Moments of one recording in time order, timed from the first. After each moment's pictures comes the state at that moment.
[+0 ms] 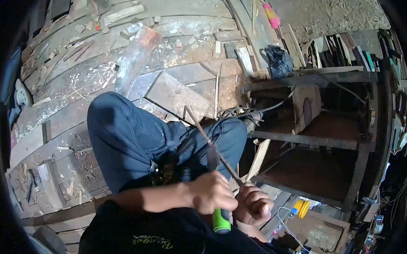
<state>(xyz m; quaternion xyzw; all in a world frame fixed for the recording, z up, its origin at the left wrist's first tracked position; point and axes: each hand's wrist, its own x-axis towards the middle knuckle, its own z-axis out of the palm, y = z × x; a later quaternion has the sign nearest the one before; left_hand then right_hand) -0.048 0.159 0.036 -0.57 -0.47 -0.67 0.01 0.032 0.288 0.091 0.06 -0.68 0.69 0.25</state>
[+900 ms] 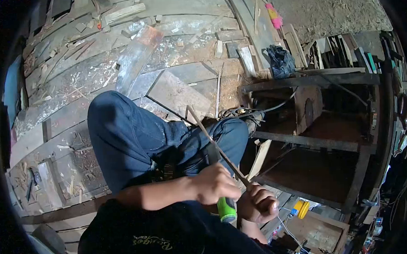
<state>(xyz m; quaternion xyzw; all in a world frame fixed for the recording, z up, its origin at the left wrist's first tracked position) -0.058 0.171 0.024 -0.51 -0.48 -0.71 0.03 0.031 0.300 0.088 0.02 -0.63 0.71 0.30</state>
